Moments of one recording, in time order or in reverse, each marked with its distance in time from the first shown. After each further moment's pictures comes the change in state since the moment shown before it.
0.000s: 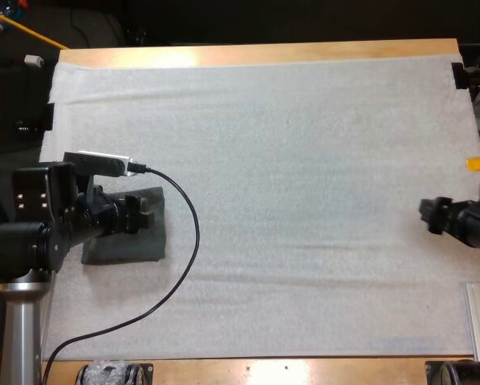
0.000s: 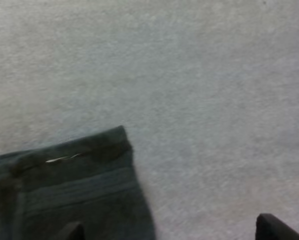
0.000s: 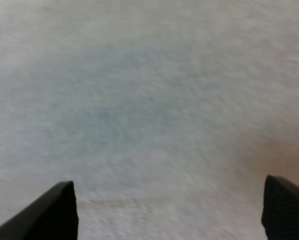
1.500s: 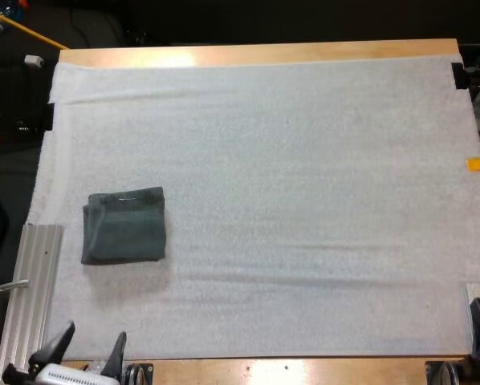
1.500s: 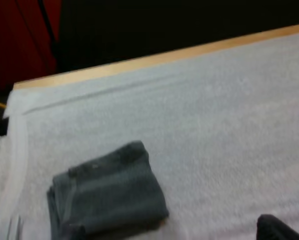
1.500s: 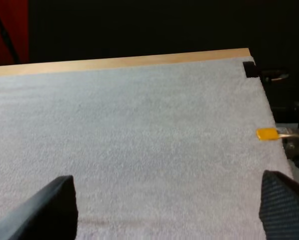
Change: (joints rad) left arm 0.000 -0.976 0.169 0.278 -0.043 0.056; right arm -0.017 -0.835 -0.004 0.248 0.079 -0.178
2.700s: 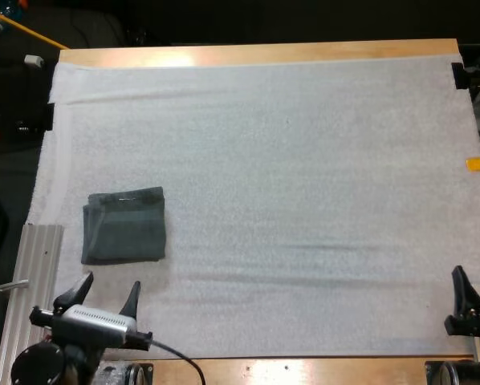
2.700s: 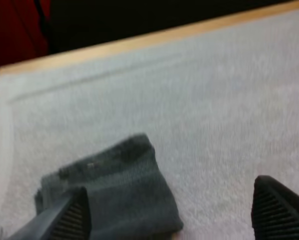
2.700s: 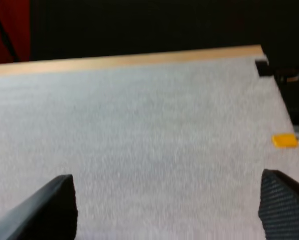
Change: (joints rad) left arm 0.003 0.001 0.353 -0.400 0.018 0.006; right arm 0.000 -0.002 0.264 -0.264 -0.022 0.008
